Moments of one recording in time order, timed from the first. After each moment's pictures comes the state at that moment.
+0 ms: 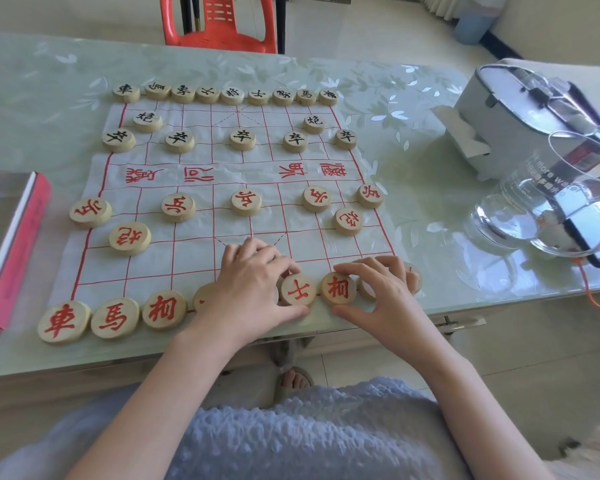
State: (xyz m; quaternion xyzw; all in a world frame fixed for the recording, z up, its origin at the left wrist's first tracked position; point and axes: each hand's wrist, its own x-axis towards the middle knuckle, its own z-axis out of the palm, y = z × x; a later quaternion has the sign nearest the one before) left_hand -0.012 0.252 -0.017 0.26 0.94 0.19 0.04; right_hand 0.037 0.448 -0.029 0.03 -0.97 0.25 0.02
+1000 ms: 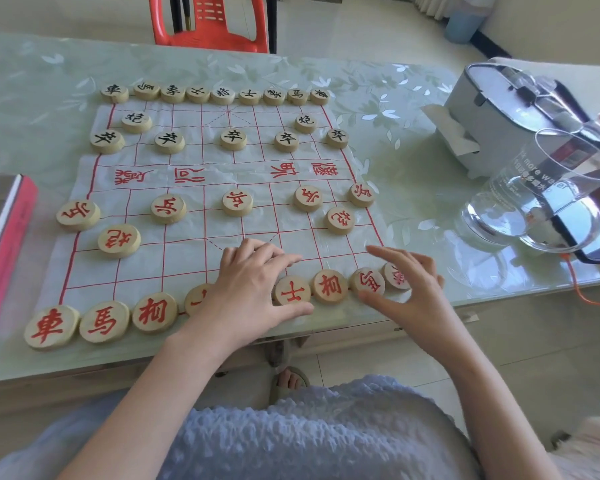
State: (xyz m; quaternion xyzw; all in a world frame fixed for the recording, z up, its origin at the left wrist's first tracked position) left_hand -0.011 0.256 -0.016 0.28 0.94 0.21 0.05; right_hand 0.052 0.477 -0.013 -0.06 -0.93 0.36 0.05
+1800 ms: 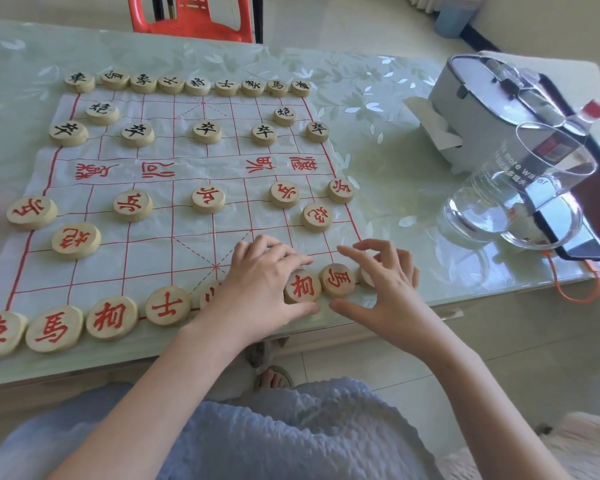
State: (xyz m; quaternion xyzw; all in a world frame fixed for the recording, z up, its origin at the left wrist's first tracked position) left_hand -0.015 0.303 -0.022 0.31 0.93 0.21 0.05; right_hand 0.041 0.491 -0.022 0.01 -0.97 0.23 0.00
